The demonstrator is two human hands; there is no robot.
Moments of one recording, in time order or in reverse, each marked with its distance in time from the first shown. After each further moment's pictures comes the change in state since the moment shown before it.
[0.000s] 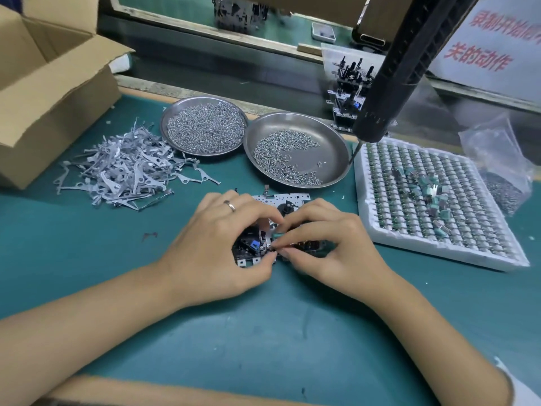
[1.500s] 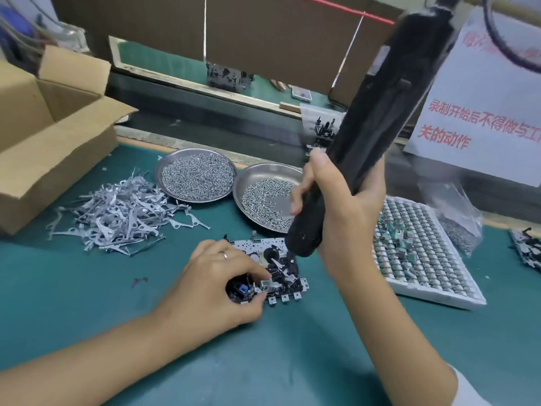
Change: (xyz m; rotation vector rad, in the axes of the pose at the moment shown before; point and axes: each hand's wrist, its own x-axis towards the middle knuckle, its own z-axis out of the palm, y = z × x) left_hand 0.003 -0.005 0.009 -0.096 0.110 -0.039; right_hand 0.071 -0.056 -0.024 0.707 0.672 -0.006
